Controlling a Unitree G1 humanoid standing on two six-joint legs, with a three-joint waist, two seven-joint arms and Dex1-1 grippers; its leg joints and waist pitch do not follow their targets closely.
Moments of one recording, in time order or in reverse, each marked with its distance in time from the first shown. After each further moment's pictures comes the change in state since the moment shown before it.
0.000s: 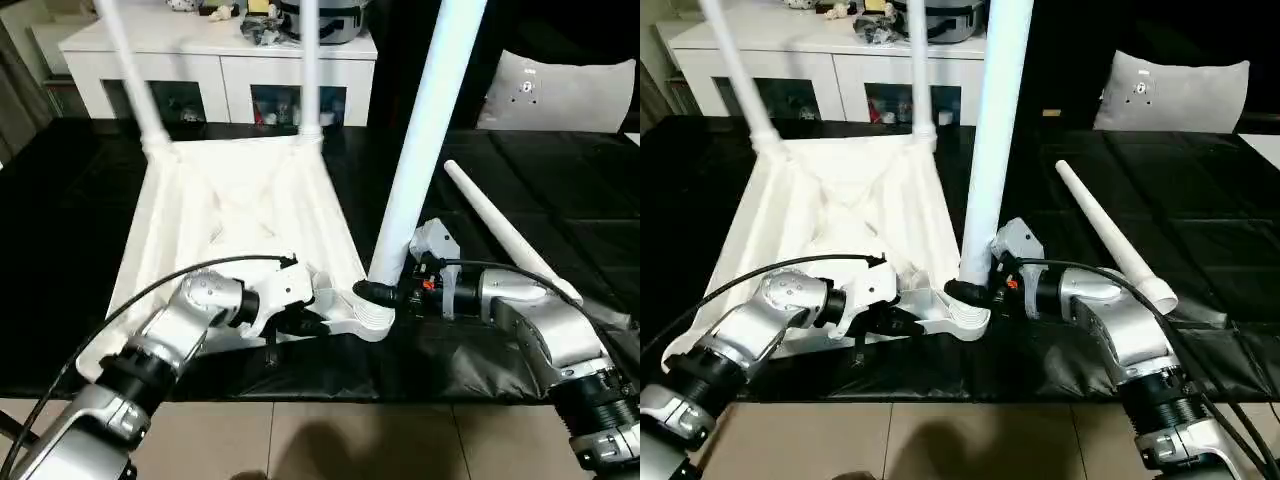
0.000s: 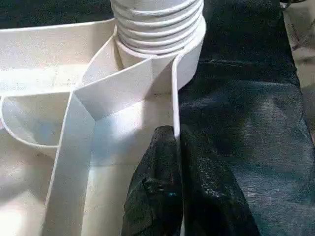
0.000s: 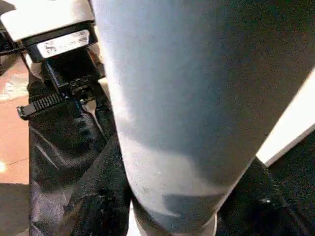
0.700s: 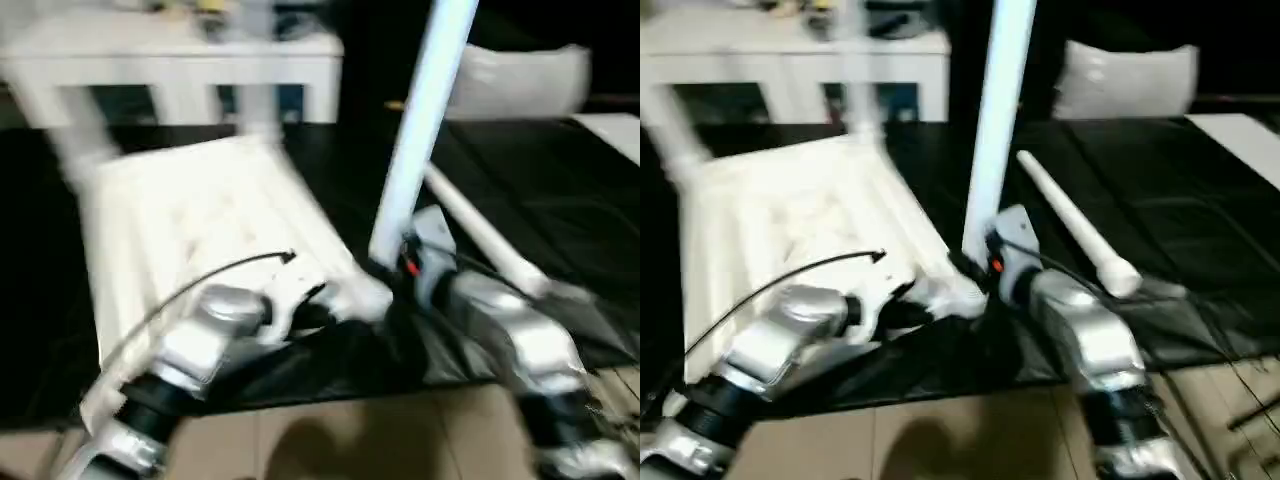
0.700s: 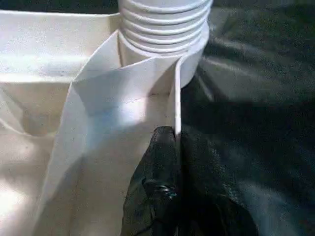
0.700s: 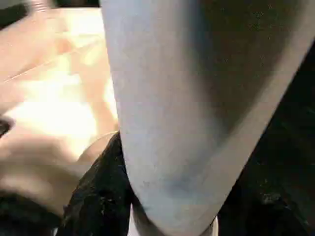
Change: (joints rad) left arm 0.127 -0.177 0.095 -0.361 0.022 0.571 0.368; right arm 0.013 0.266 -0.121 -0.094 -0.092 0.219 -0.576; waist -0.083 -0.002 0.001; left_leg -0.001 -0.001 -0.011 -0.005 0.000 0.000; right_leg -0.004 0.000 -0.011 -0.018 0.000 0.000
